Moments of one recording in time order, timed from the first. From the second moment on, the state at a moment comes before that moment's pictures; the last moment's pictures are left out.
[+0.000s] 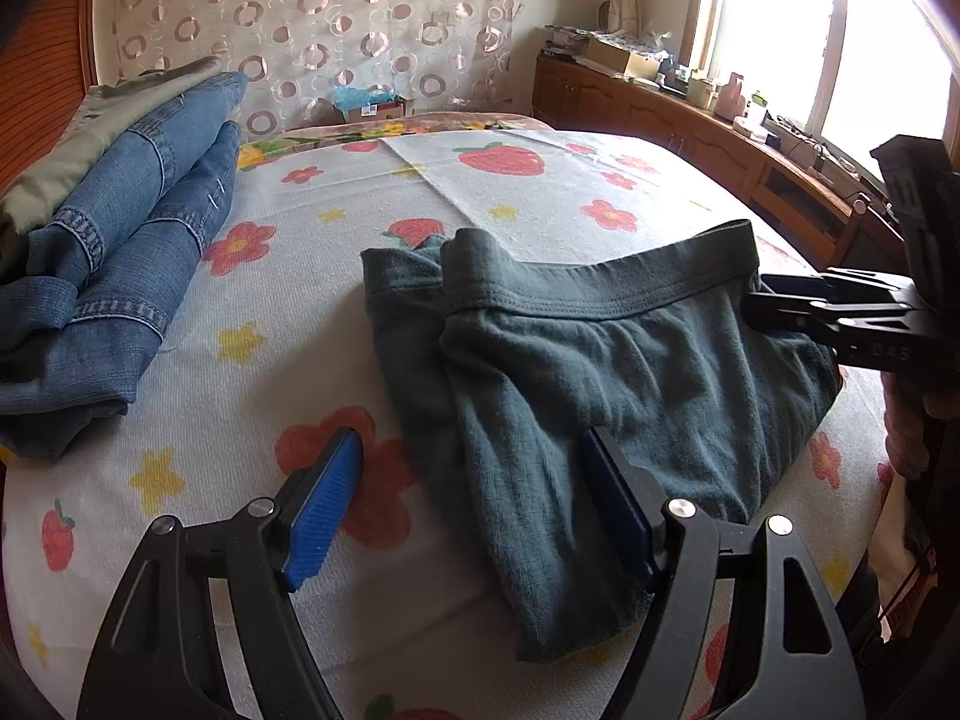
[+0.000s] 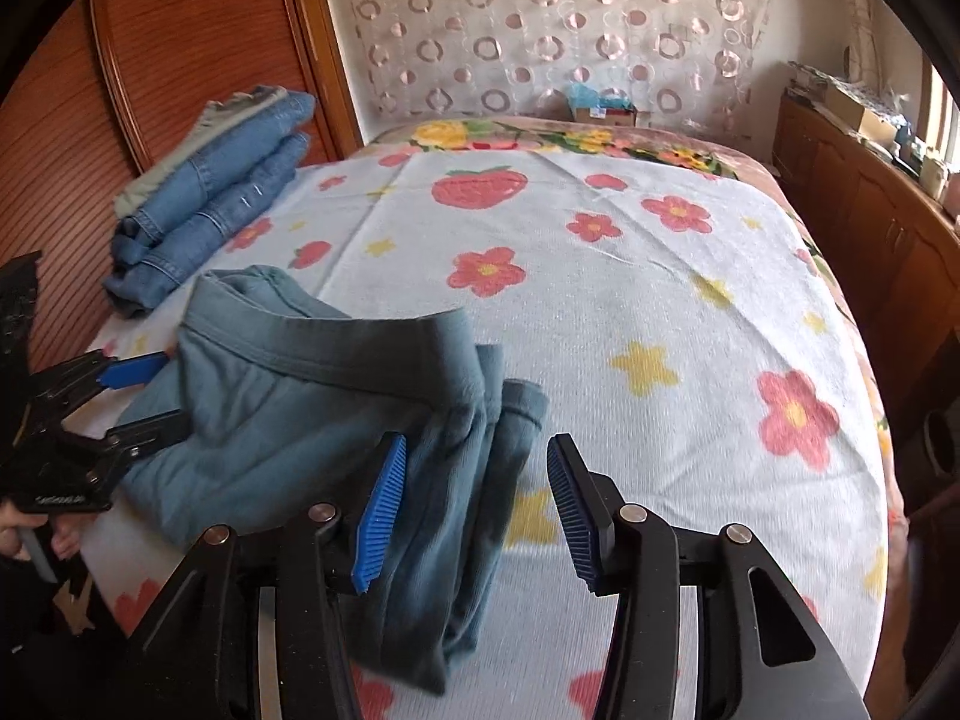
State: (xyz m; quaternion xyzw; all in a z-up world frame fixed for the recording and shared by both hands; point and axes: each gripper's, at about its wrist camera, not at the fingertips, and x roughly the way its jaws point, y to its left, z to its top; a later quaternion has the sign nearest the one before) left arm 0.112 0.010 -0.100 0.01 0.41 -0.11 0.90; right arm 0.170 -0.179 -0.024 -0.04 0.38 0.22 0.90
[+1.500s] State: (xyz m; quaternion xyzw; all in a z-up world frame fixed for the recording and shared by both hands) left arm 0.168 0.024 -0.095 -0.05 0.42 -0.14 0.89; right arm 0.168 -0.174 -0.032 -0.05 0.36 0.22 0.90
